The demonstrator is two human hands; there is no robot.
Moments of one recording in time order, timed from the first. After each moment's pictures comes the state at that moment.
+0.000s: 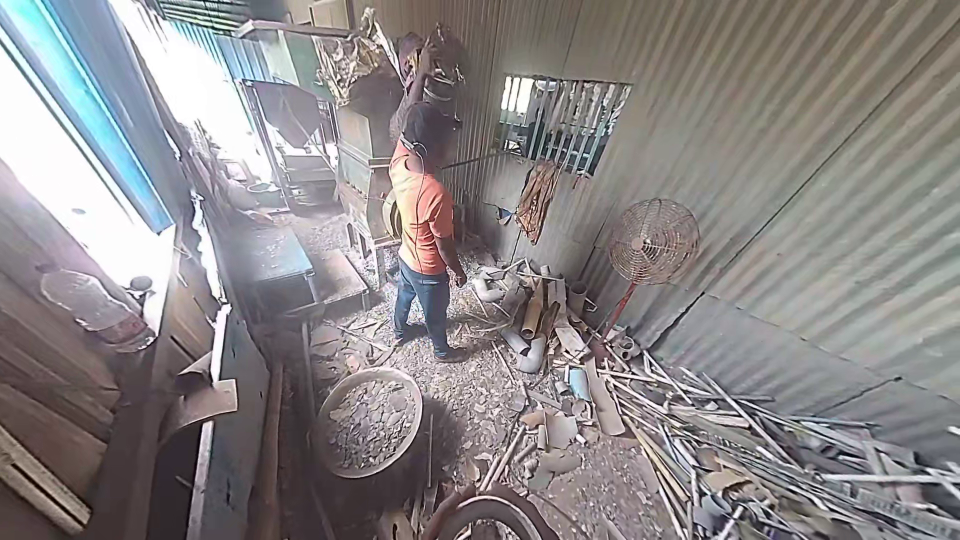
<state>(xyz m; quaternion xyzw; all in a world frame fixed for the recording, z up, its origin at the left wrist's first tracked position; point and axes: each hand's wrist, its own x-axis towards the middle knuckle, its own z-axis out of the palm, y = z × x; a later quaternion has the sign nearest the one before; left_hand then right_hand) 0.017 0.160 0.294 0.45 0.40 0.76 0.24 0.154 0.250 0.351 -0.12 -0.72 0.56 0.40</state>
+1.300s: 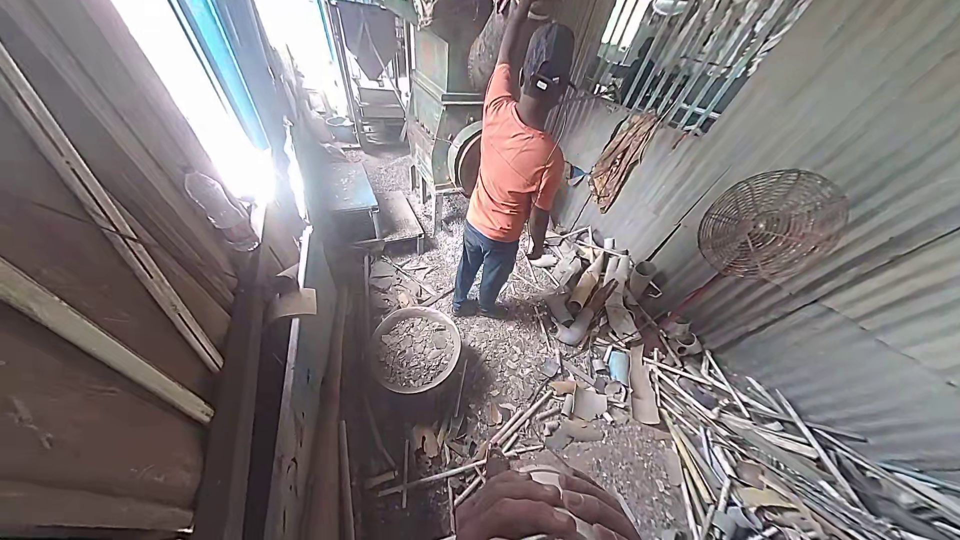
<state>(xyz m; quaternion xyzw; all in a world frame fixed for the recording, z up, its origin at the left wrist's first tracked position) 0.047 0.167 0.347 0.51 0.32 0.80 -0.07 0.147 0.235 0.387 0.02 -0.75 0.43 0.50</state>
